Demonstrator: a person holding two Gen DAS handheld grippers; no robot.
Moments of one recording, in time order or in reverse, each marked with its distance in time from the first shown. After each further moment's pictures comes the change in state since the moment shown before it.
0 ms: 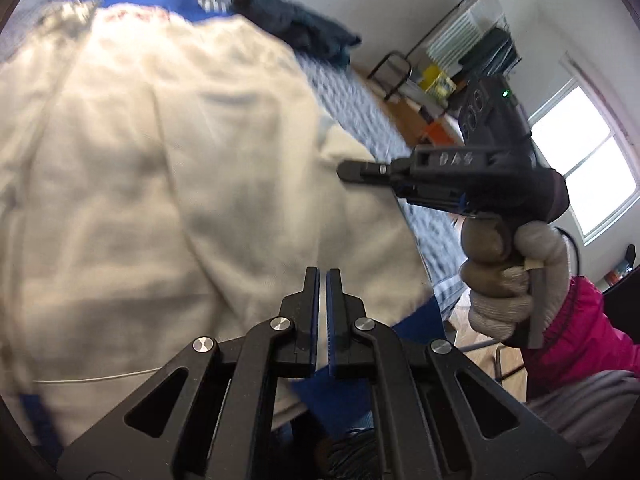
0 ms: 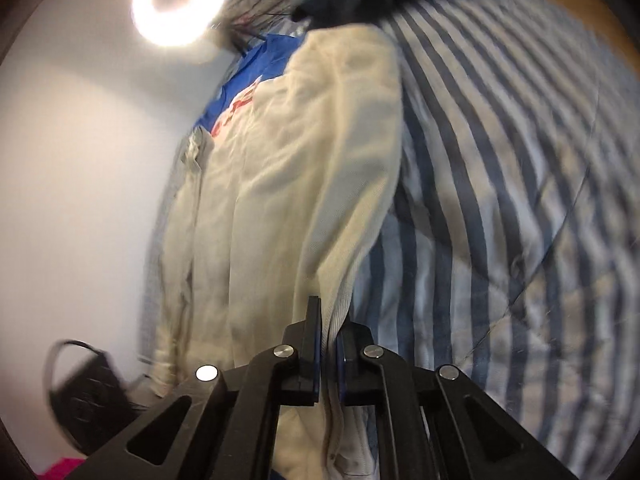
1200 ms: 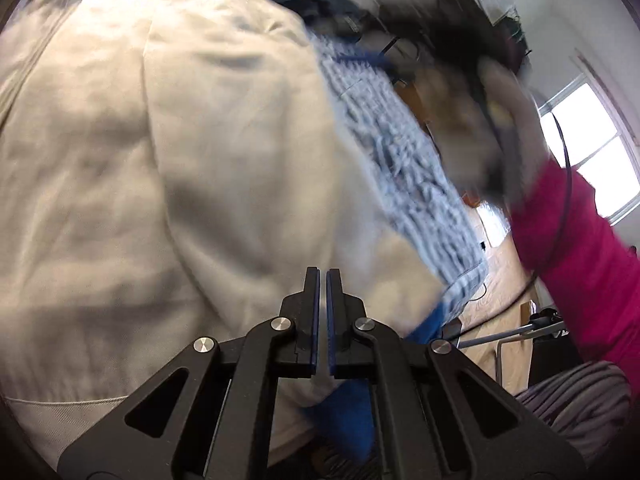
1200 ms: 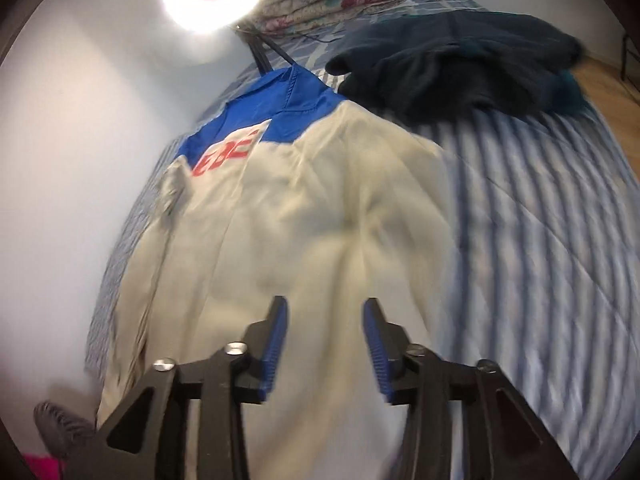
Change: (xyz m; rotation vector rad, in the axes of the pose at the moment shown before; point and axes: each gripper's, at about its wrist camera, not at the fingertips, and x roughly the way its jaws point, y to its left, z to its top) left arm 0.052 0.004 -0.007 -0.007 0.081 0.006; right arm 0.019 -0.002 0.112 -0.161 -0.056 -0.040
